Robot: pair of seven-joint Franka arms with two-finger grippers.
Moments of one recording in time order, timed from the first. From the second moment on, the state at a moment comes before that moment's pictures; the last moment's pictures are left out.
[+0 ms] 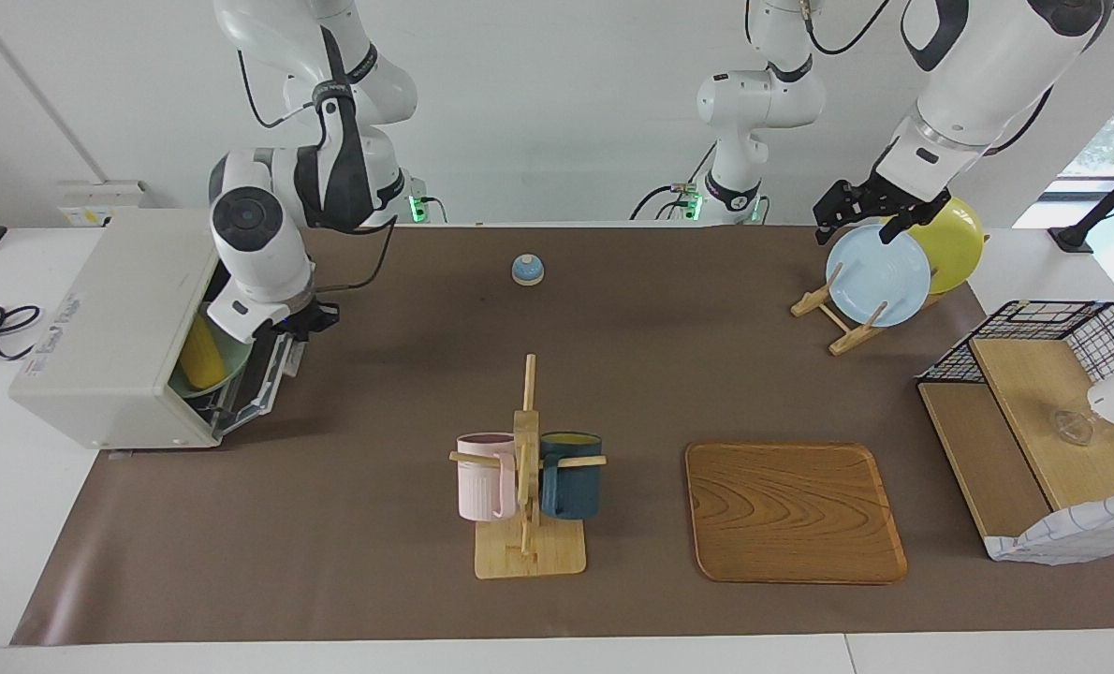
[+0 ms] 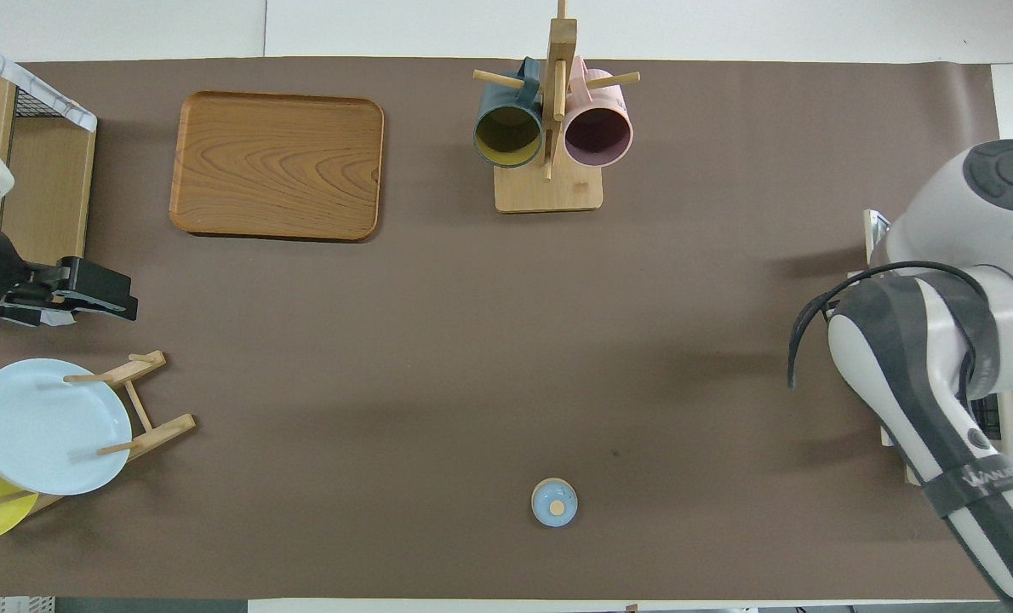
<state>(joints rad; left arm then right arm) -0.09 -0.06 -0.03 -1.64 -0.06 1.46 -0.08 0.01 0.06 0.00 -1.98 -0.20 1.80 -0.07</state>
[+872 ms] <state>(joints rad) -0.09 -0.06 -0.03 -1.64 -0.06 1.46 -0.08 -0.11 -0.02 -0.02 -1.92 -0.21 1.71 -0.23</state>
